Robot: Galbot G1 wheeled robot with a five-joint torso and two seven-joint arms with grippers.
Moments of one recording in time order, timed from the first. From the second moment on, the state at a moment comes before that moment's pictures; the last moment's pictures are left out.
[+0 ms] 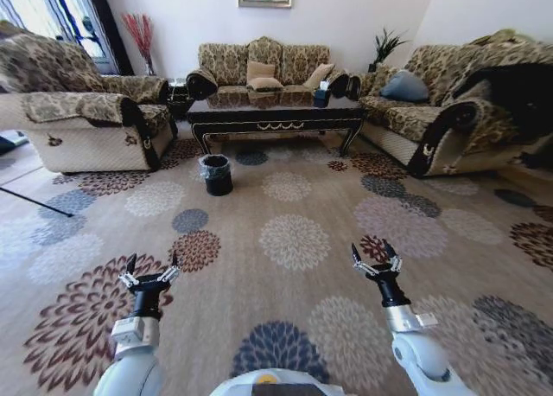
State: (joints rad) left arm 1.78 -1.32 -0.64 -2.31 -0.11 0.01 -0.33; right arm -1.58 1.12 0.65 1.85 0.45 0.57 -0.11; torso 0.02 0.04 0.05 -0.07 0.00
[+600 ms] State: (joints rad) left arm 1.80 -1.33 -0.65 -2.33 -0.10 0.01 -0.33; right arm -1.59 1.12 0.67 1.84 0.49 0.58 -0.20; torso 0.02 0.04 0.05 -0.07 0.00
